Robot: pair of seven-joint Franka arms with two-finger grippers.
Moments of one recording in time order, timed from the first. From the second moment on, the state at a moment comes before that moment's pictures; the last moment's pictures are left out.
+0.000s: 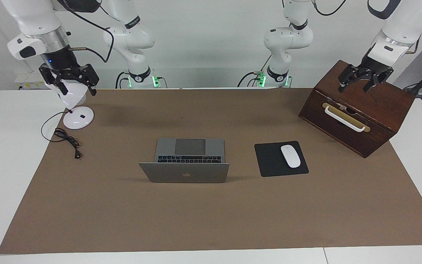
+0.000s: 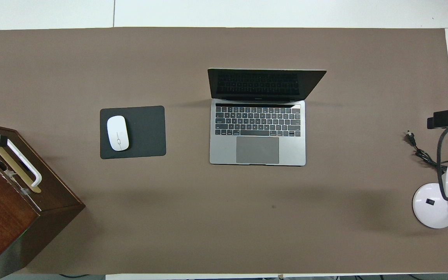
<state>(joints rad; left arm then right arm) 0.02 -0.13 0.05 -1.71 -0.04 1.57 0.10 -0.04 -0.14 -0.03 -1.72 0.01 1.66 0.02</state>
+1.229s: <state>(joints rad) 0.02 -0.13 0.06 -1.71 -0.04 1.59 0.11 -0.04 -0.14 -0.03 -1.72 0.01 1.66 0.02</state>
